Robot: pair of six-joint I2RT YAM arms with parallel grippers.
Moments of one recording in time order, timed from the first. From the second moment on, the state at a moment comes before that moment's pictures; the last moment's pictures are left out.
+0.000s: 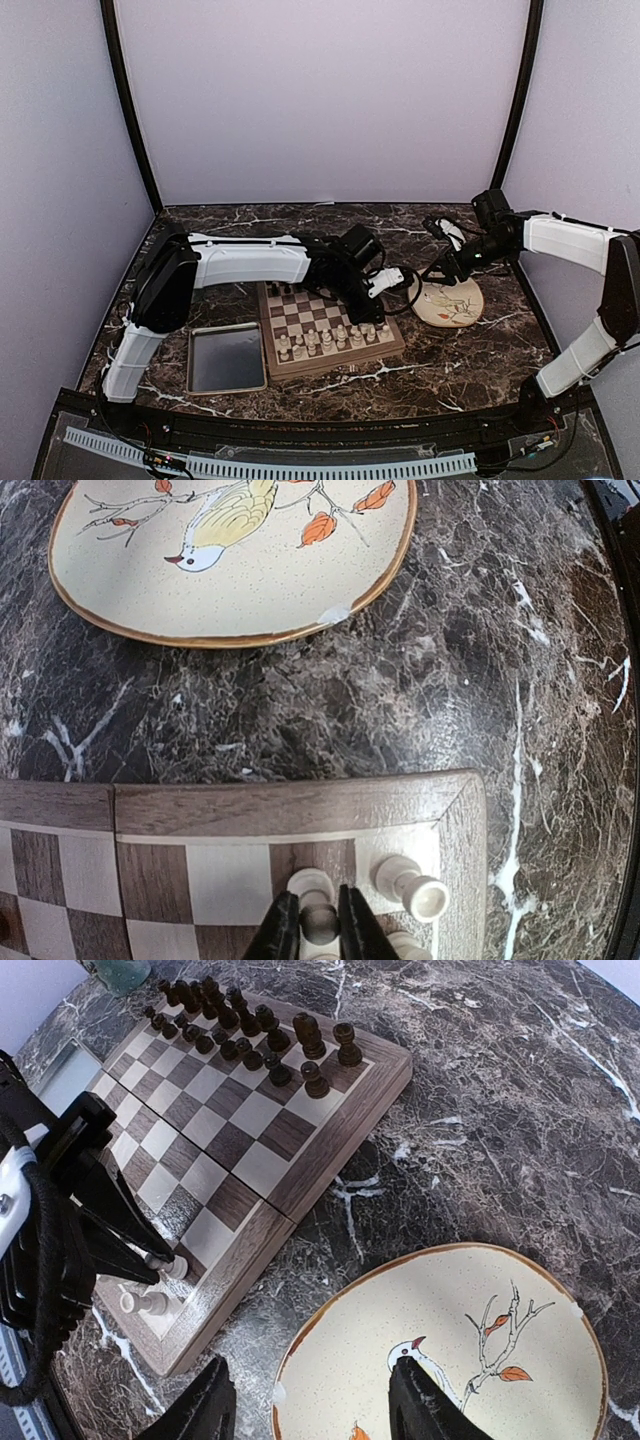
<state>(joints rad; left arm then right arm) -1.02 2.30 1.90 -0.59 0.27 0.24 0.24 1.48 1.01 -0.58 -0.61 -0.44</state>
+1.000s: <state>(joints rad) -0.89 1.93 1.91 -0.67 0.02 0.17 0.23 1.30 1.28 -0.60 -0.47 -0.38</state>
